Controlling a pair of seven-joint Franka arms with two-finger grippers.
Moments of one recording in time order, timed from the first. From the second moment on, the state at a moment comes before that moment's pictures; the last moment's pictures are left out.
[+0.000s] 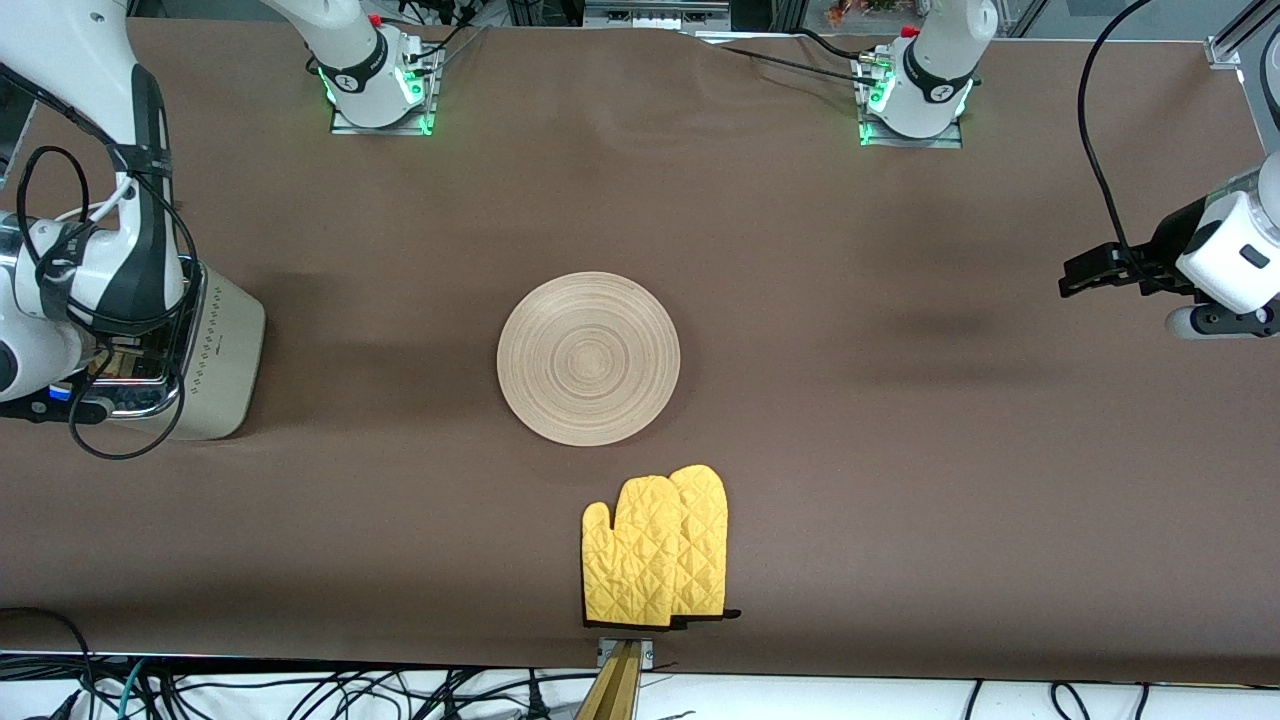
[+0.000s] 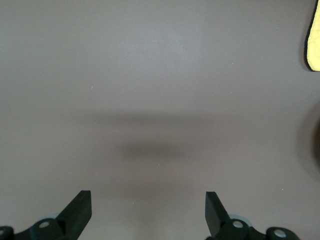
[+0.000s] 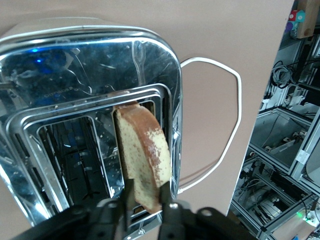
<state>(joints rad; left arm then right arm) 0.13 0.12 -0.12 -1.58 -0.02 1.57 -0.07 0.24 0.52 -0.47 -1.55 -0.30 1.69 0.01</state>
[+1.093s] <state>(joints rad) 0.13 0.11 -0.12 -1.58 -0.02 1.57 -0.07 0.34 0.47 -0.46 -1.24 -0.22 1.37 -0.08</state>
